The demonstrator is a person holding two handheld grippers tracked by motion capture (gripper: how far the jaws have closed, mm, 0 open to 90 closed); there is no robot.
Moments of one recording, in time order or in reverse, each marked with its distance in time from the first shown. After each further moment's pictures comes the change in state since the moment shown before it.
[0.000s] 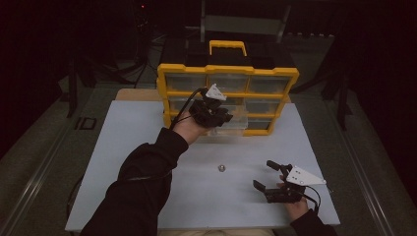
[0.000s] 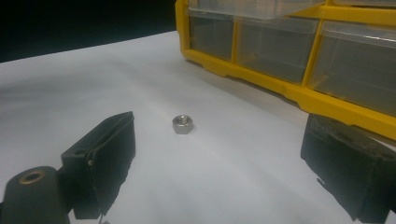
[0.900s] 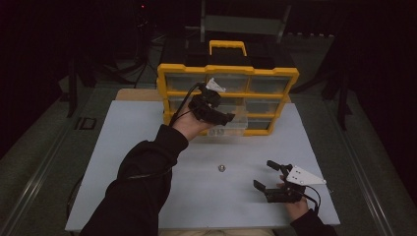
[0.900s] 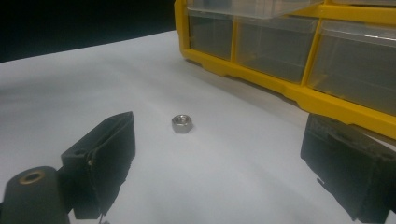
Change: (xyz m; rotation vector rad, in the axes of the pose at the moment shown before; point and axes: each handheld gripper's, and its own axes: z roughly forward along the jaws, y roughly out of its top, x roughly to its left) left arm 0.005 0.010 -0.007 0.016 0.034 -0.081; right arm 0.000 0.000 0.000 0.002 -0.002 0.002
